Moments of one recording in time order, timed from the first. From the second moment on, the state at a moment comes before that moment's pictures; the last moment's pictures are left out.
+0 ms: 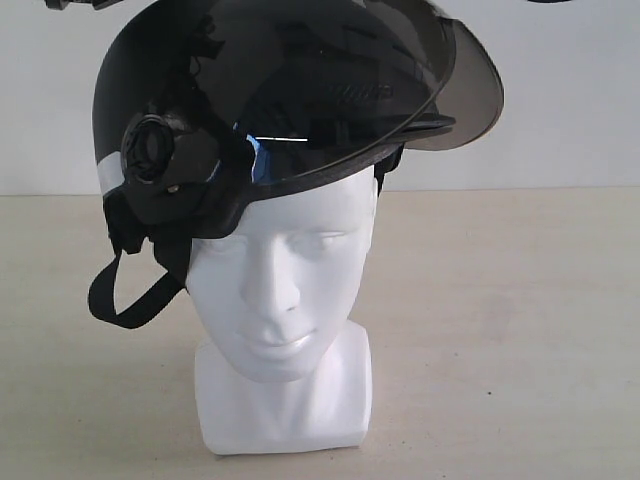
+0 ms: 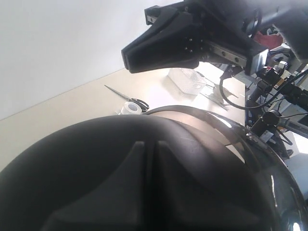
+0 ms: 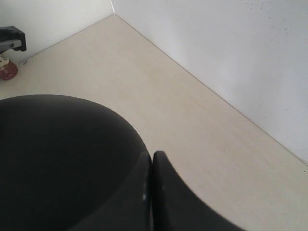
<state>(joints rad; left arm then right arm) -0.08 1.57 -1.43 1.73 -1.18 -1.99 0.23 1.85 -2.17 0.76 1.22 -0.64</state>
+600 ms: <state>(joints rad) -0.08 1.57 -1.43 1.73 -1.18 -1.99 0.34 1.82 -2.16 0.66 1.22 -0.62</state>
